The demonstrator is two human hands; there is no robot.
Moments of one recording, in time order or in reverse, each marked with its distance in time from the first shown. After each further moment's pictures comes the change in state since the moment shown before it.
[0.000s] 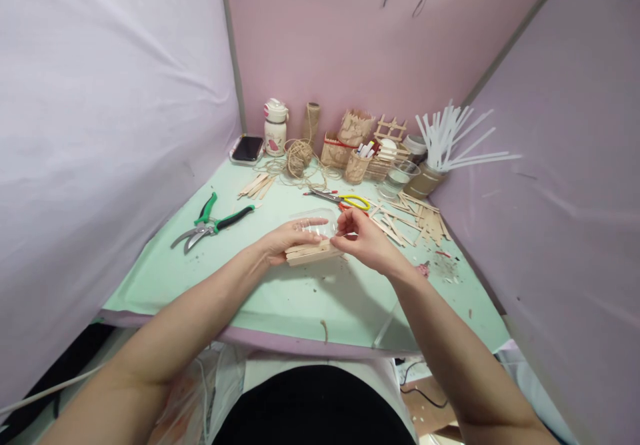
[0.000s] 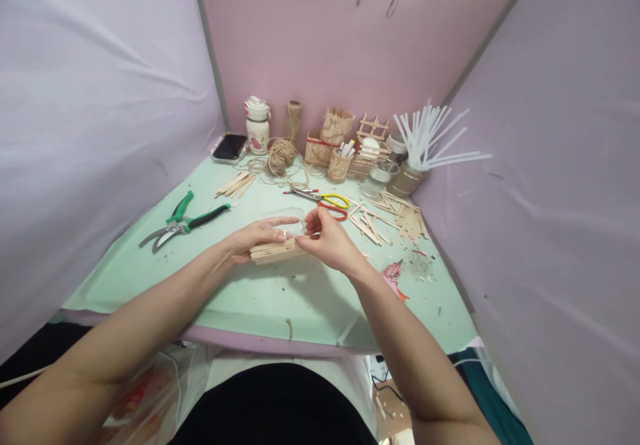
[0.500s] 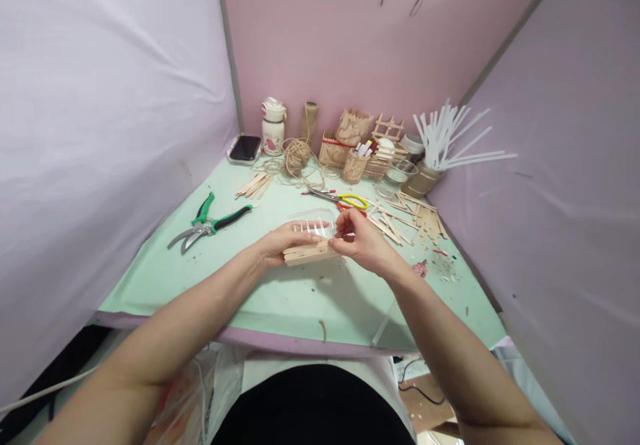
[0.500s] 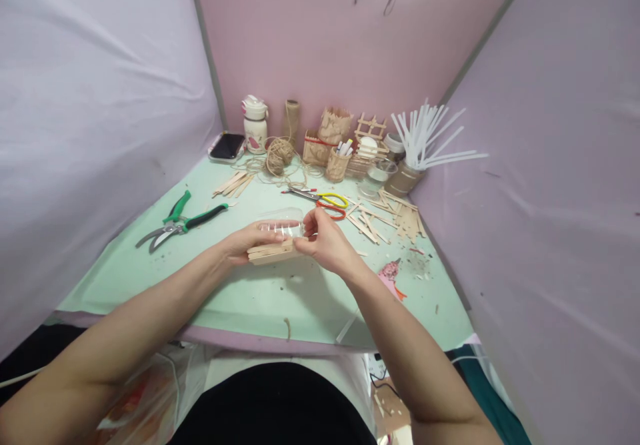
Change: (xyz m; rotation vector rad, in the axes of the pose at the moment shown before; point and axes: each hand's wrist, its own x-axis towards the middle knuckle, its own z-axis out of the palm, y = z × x) left_hand -0.001 -0.003 0.005 -0.032 -0.013 -0.006; right_hand -0.003 -0.001 0.004 -0.020 -0.001 0.015
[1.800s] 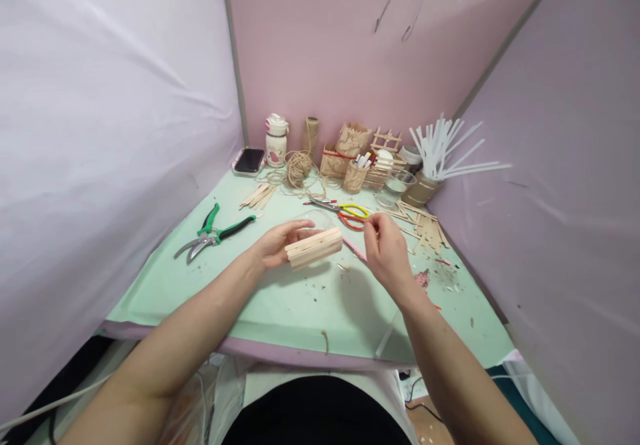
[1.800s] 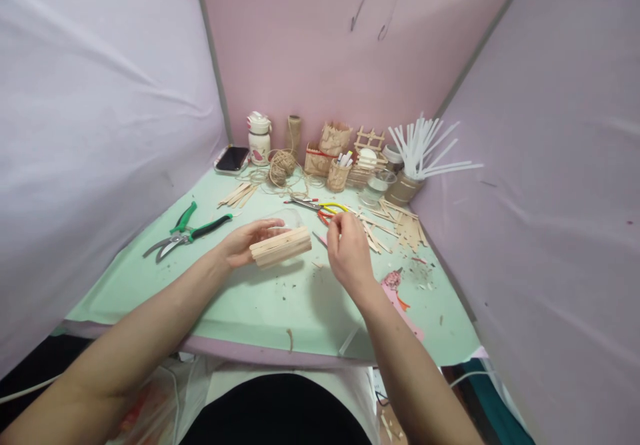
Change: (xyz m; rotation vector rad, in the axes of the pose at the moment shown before) left_hand 0.002 0.014 -0.012 -0.215 0.052 0.007; right_hand -0.012 0.007 -0.015 -0.424 0.509 -0.250
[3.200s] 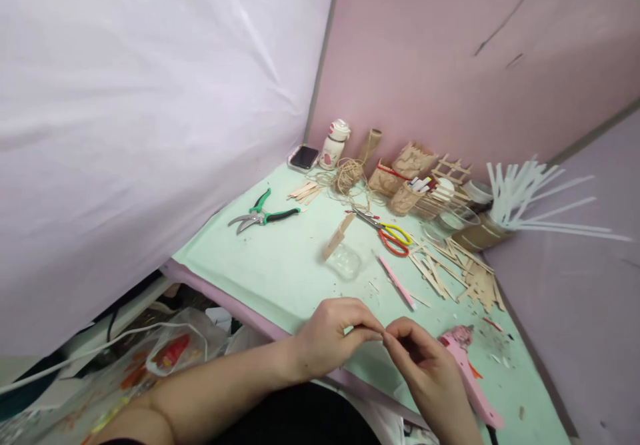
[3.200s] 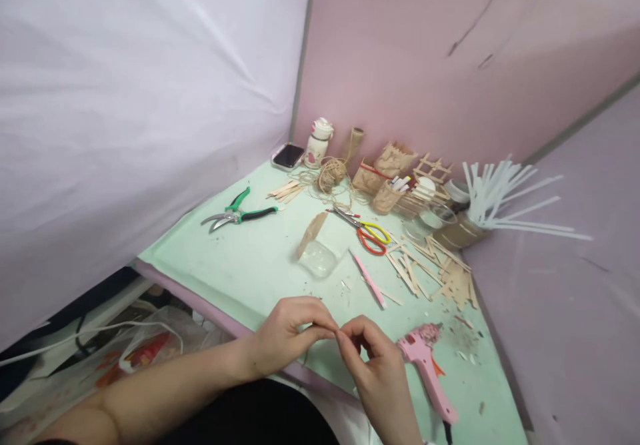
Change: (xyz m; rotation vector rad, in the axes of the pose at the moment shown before) left_hand -0.071 -0.115 0.049 0.847 0.111 0.859; right_hand -0.101 -0.009 -0.032 0.398 -0.530 0.250
